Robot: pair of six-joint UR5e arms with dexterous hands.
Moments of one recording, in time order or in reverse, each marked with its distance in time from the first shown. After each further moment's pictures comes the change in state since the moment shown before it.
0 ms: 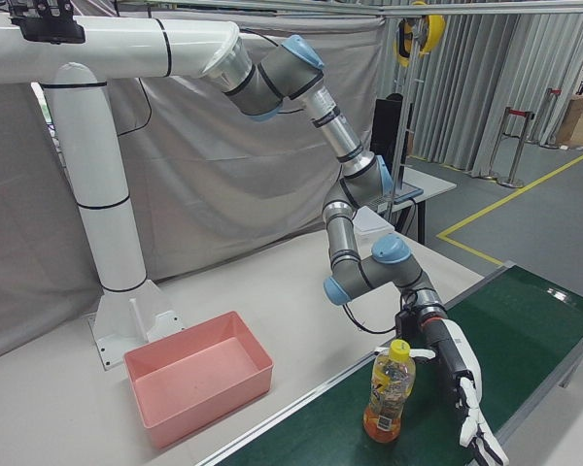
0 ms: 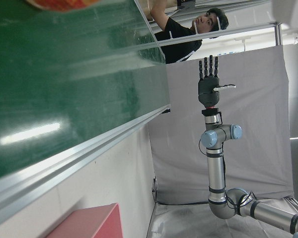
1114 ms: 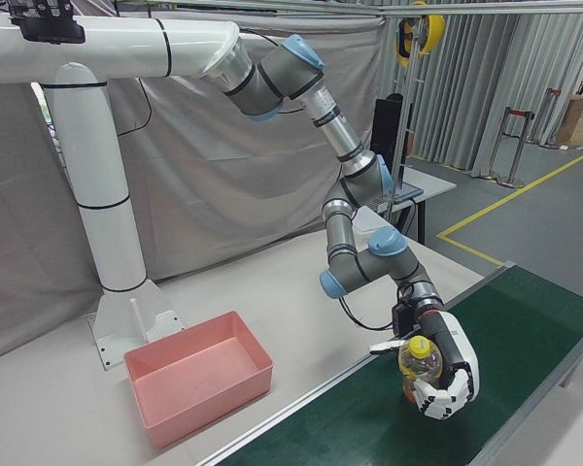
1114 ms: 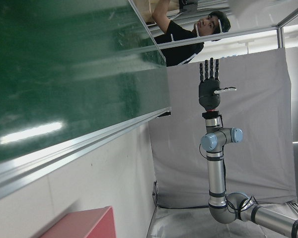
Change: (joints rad) left arm -0.007 -0.004 -0.055 0.078 0.002 0.008; right arm 0.000 0.000 0.000 0.000 0.000 0.000
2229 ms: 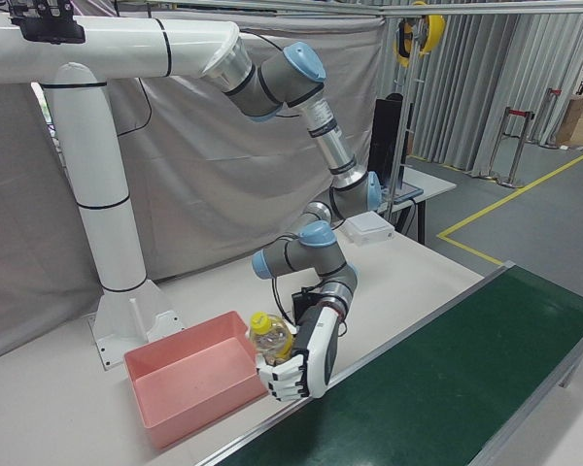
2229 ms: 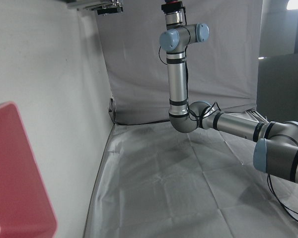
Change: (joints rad) left arm 0.271 0.001 -0.292 0.043 0.002 0.049; right arm 0.000 0.000 0.000 0.000 0.000 0.000
